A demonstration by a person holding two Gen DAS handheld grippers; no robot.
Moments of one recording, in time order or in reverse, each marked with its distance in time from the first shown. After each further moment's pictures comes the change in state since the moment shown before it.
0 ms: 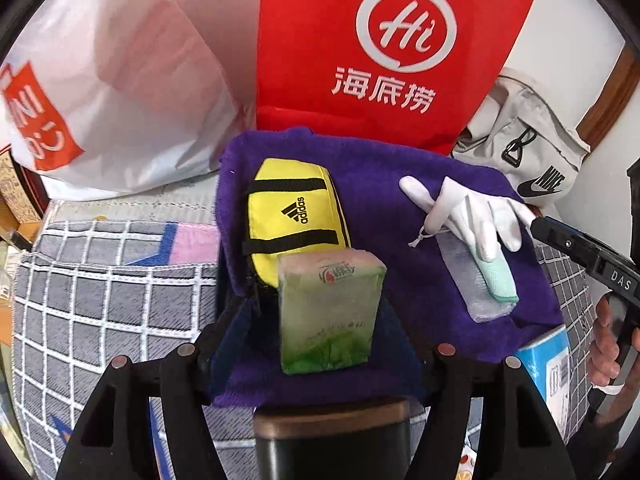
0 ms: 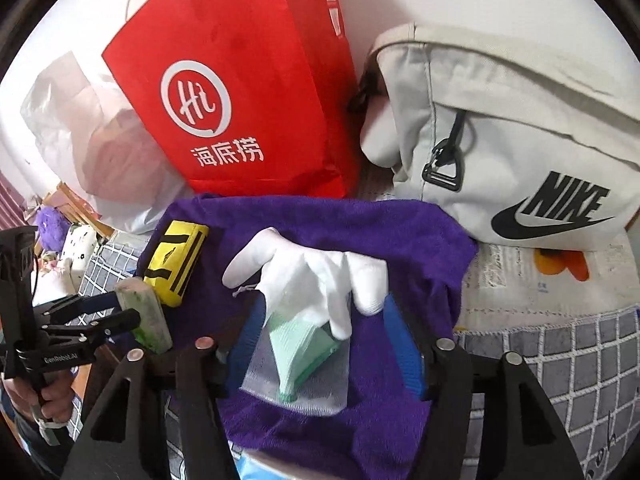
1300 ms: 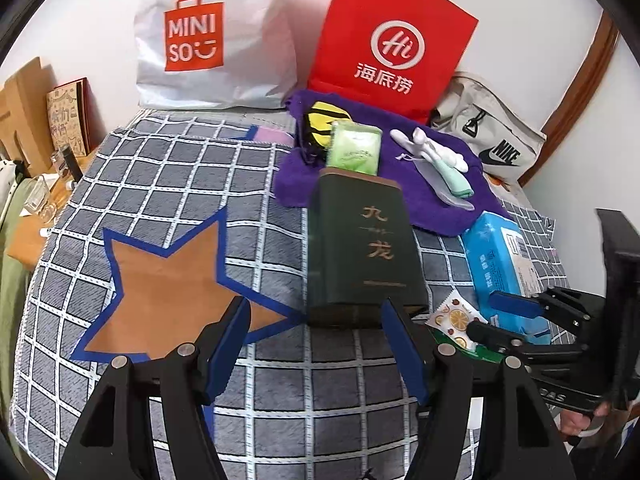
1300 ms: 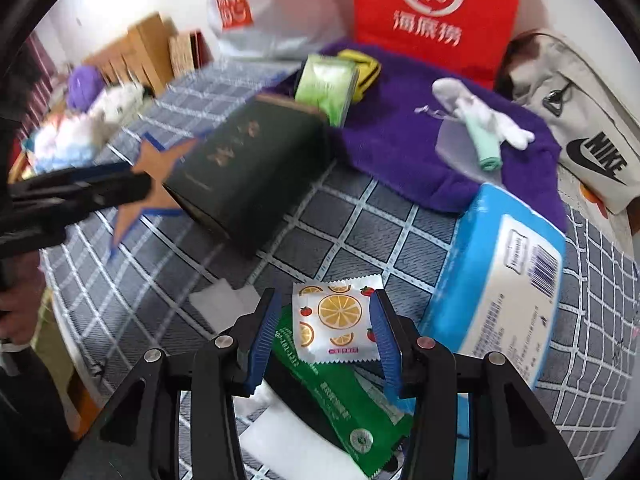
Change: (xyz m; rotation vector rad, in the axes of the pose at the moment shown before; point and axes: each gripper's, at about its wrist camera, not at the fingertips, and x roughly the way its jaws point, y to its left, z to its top) left arm -0.104 0.037 -0.153 -0.091 -0.090 -0.042; right arm -0.042 0.151 -0.170 -0.341 0.243 -0.031
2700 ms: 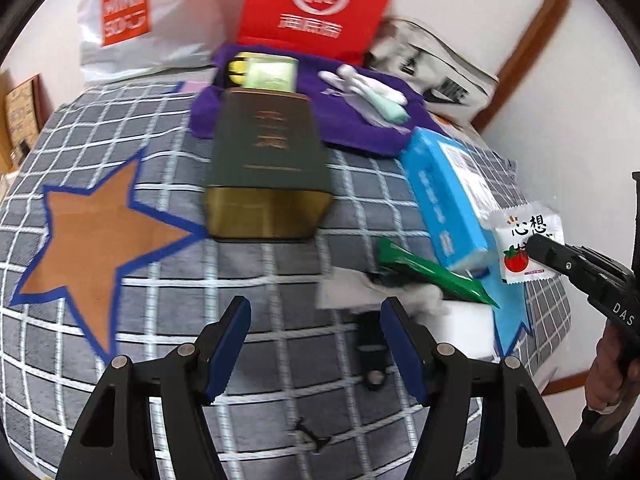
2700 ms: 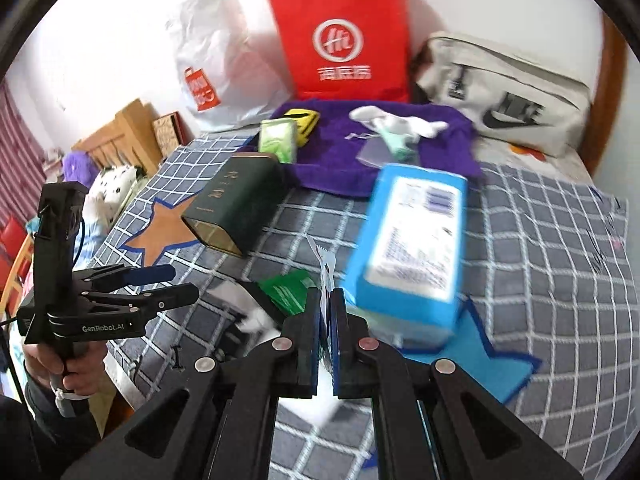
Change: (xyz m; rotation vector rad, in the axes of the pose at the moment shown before) left arm 0.007 -0.059 -0.058 0.118 0.094 -0.115; right arm -0.086 -0.037 -0.085 0.251 -0.251 0.024
